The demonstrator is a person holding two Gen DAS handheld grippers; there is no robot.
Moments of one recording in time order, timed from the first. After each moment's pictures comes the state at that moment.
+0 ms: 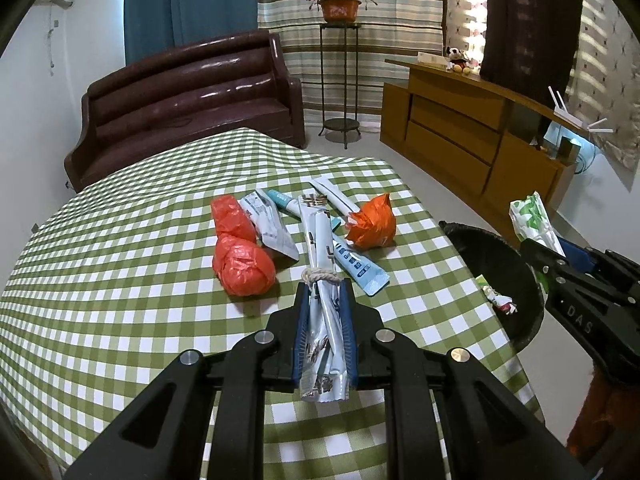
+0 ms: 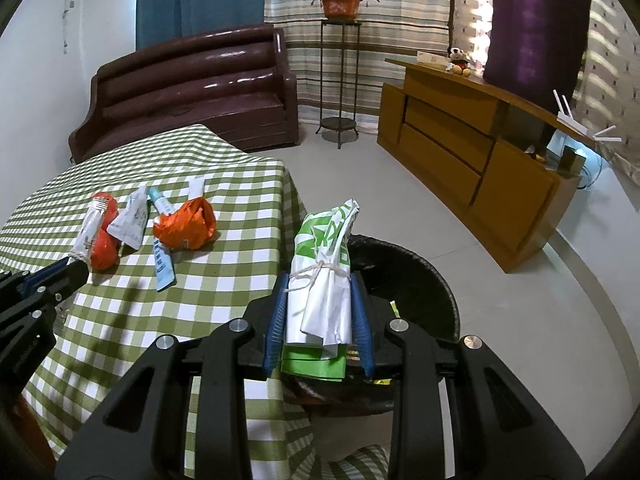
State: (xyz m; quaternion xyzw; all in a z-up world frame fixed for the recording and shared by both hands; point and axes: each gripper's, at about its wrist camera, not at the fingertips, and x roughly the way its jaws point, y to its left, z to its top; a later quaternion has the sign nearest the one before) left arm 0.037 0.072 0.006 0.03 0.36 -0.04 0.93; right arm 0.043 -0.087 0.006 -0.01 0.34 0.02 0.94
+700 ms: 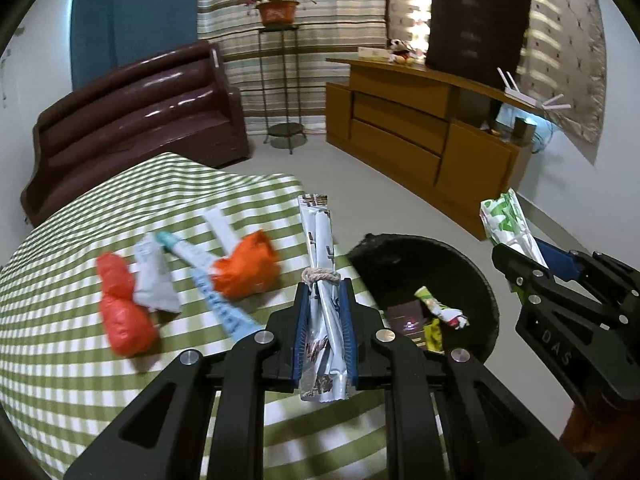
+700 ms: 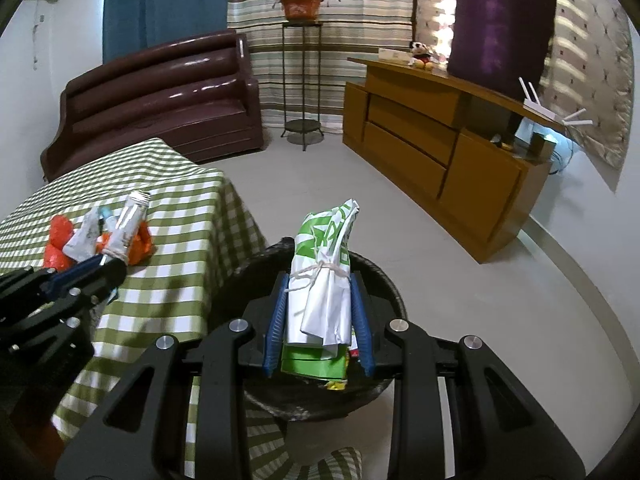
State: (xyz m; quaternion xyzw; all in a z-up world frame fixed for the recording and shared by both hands) left arm 0.076 -0.011 0.000 0.06 0.36 -0.13 0.92; right arm 0.054 -0.140 0.008 0.00 0.34 -0.04 0.94
